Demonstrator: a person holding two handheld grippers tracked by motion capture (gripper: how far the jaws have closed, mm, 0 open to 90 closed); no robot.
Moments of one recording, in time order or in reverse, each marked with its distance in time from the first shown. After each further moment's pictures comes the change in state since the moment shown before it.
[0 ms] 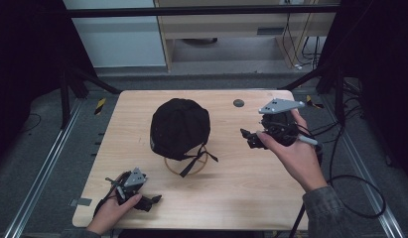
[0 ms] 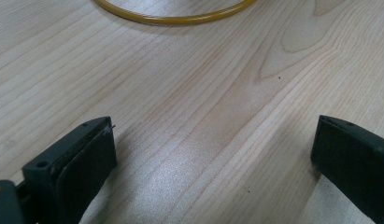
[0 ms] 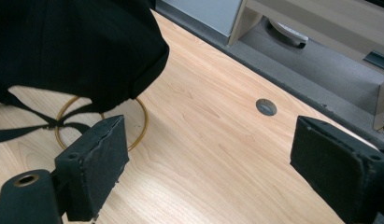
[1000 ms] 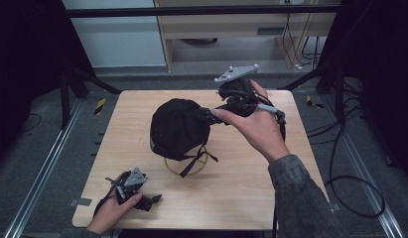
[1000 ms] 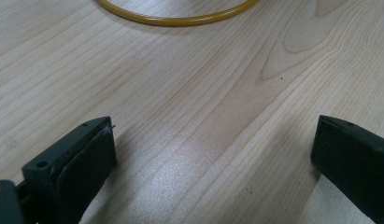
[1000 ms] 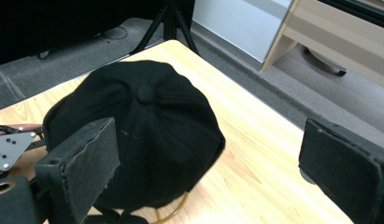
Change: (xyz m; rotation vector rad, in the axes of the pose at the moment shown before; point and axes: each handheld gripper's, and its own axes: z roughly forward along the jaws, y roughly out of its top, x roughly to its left) left arm 0.001 0.000 0.000 0.000 0.003 -0.002; right arm 0.038 0.103 0.027 -0.041 0.131 -0.036
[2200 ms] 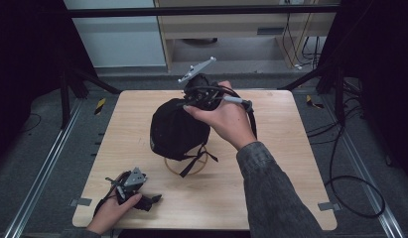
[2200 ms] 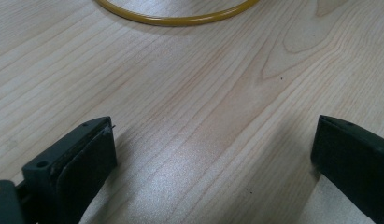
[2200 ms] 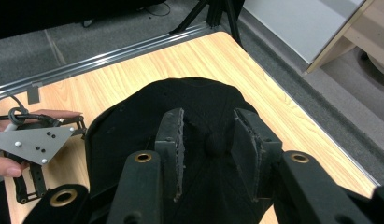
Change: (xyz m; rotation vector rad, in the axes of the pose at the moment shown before) left arm 0.000 0.000 0.000 0.000 0.000 0.001; right arm 0.033 0.038 0.051 0.082 0.172 -0.132
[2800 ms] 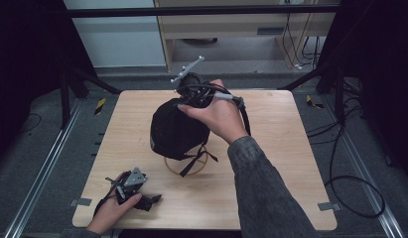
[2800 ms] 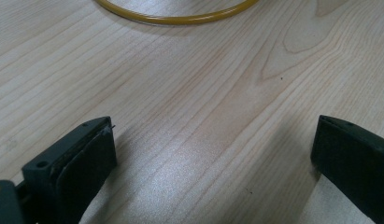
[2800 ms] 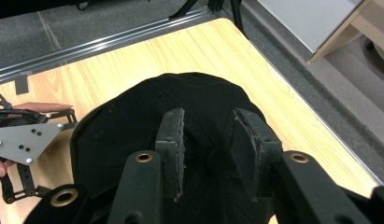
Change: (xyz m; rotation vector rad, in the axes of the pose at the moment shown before) left arm 0.000 0.000 0.000 0.000 -0.001 -0.001; right arm -0.002 0.009 0.024 0.070 0.001 -0.017
